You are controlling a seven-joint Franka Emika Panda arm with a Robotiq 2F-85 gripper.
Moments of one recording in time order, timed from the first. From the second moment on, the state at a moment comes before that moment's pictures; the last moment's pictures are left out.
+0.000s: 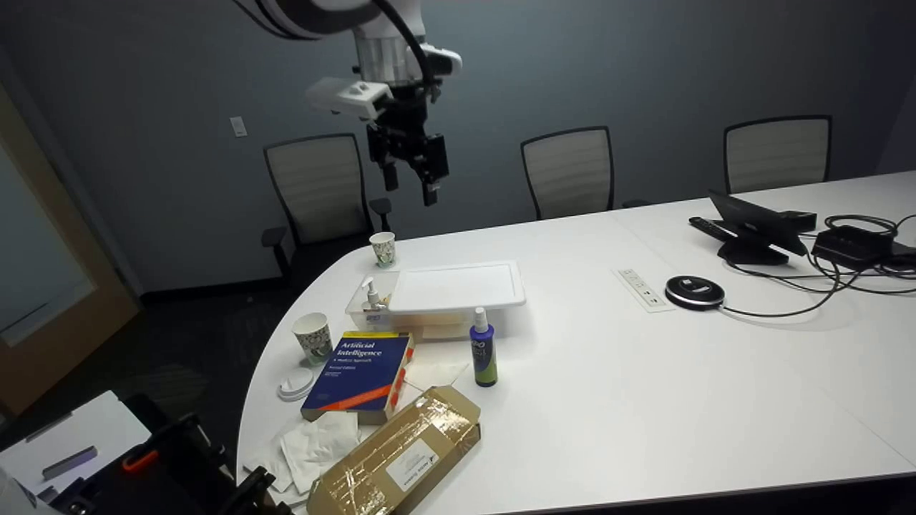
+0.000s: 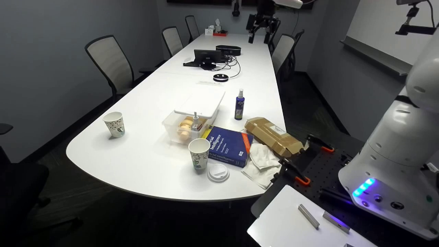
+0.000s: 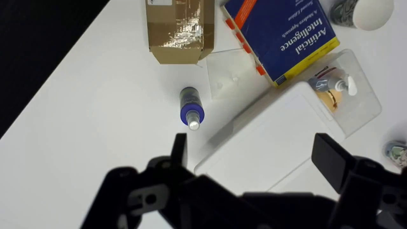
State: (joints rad) arm -0.11 0.03 -0.21 -2.01 0.11 2.08 -0.19
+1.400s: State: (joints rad) arm -0.23 0.72 -0.11 -1.63 0.19 2.28 -0.01
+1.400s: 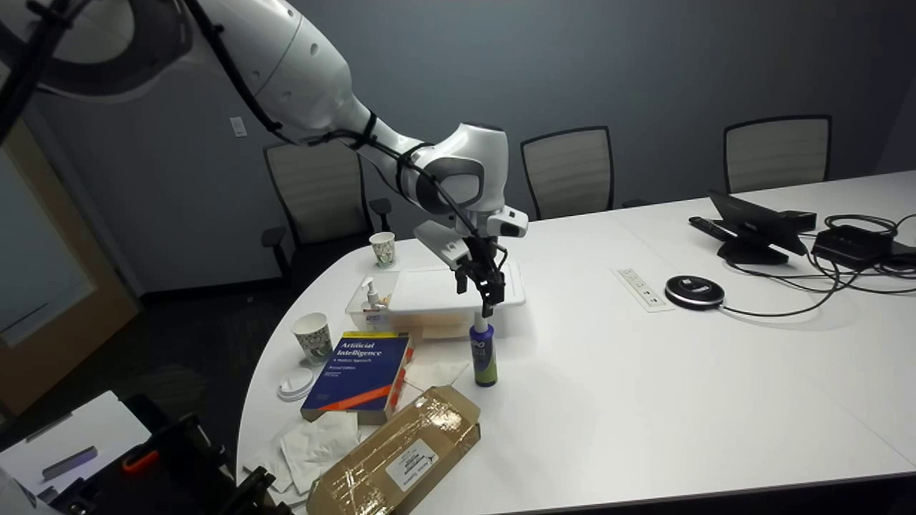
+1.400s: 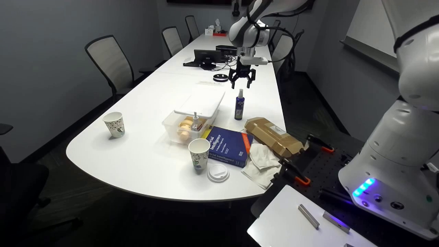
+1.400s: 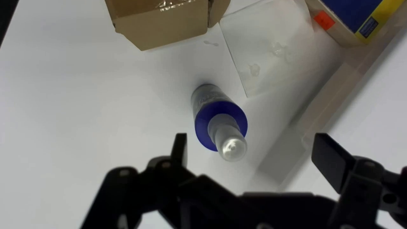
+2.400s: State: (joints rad) arm -0.25 0.81 -0.10 -1.56 0.19 2.28 -0.01
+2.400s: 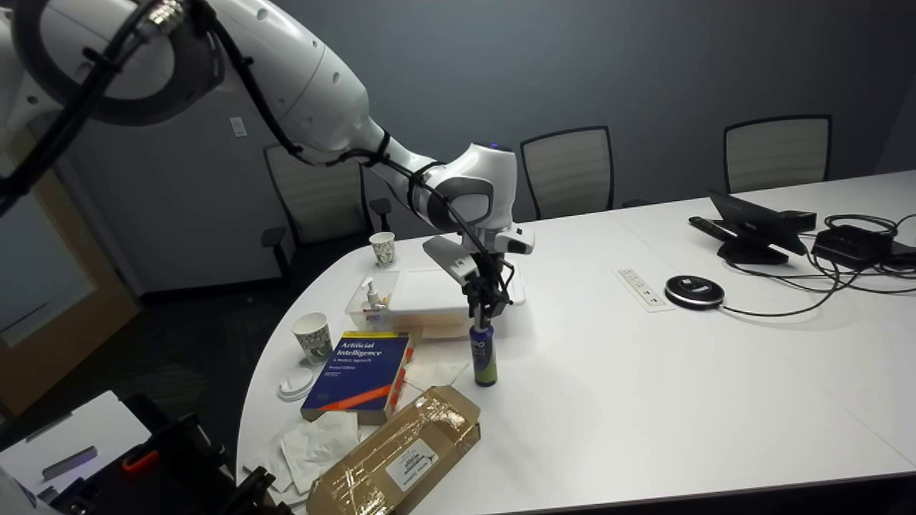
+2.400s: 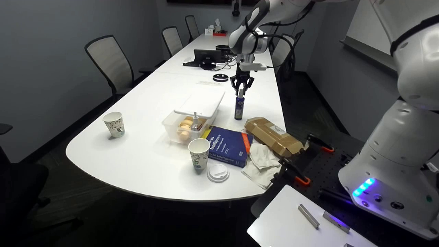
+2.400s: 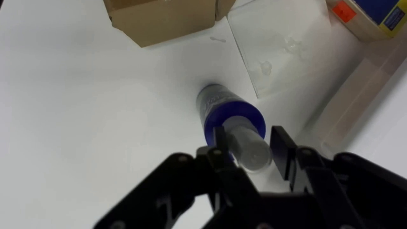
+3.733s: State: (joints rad) arm -0.11 0.64 -0.16 -1.54 0.06 2.05 0.24
